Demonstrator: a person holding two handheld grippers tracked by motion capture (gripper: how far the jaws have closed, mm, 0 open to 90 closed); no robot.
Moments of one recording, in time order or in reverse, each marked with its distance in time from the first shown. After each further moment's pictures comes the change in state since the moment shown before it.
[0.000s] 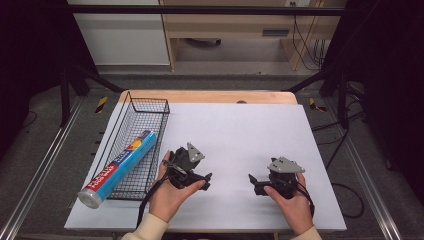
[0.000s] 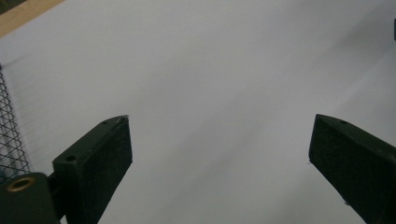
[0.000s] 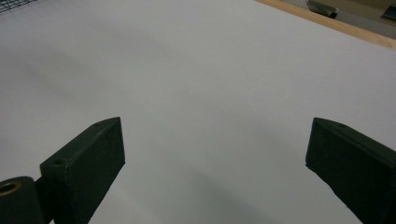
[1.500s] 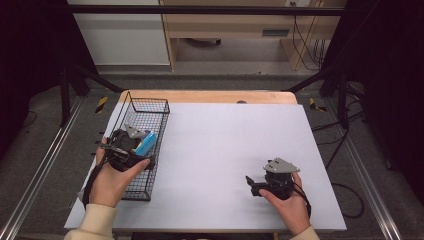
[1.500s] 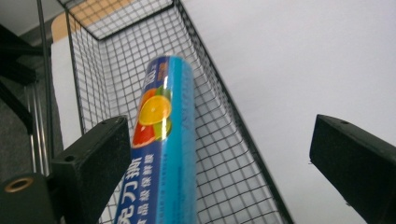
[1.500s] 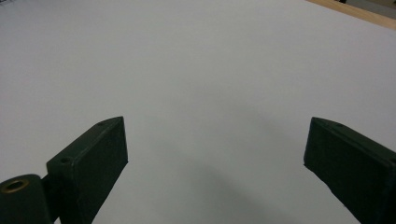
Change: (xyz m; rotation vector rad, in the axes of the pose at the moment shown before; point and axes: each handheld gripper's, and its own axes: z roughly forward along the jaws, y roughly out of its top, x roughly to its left) left arm 0.107 -0.021 -0.087 0.095 0.251 -0.142; right arm 0.008 -0.001 0.006 0.045 0.013 0.013
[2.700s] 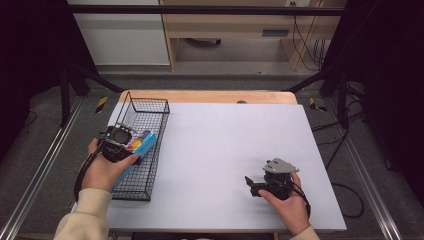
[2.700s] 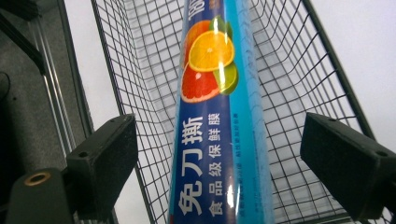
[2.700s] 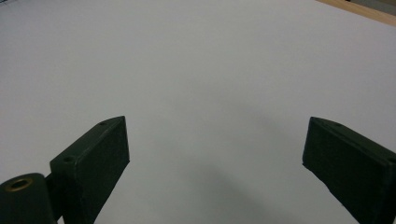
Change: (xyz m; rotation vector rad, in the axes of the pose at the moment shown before) left arm 0.042 -0.005 0.032 0.286 0.051 -0.028; right arm 0.001 0.000 0.001 0.003 0.011 0.002
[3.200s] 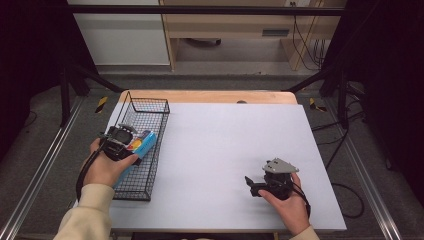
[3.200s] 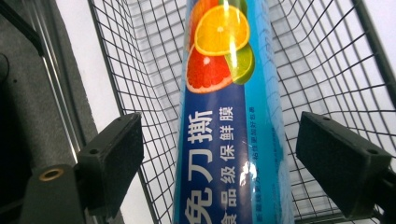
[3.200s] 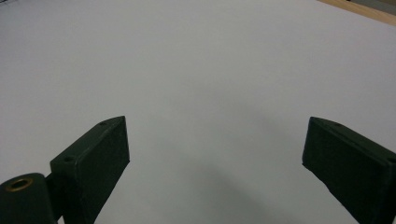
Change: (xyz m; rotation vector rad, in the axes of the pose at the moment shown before) left arm 0.006 0.002 0.013 0.085 0.011 -0.007; right arm 0.000 0.000 0.000 0.000 -0.001 0.000
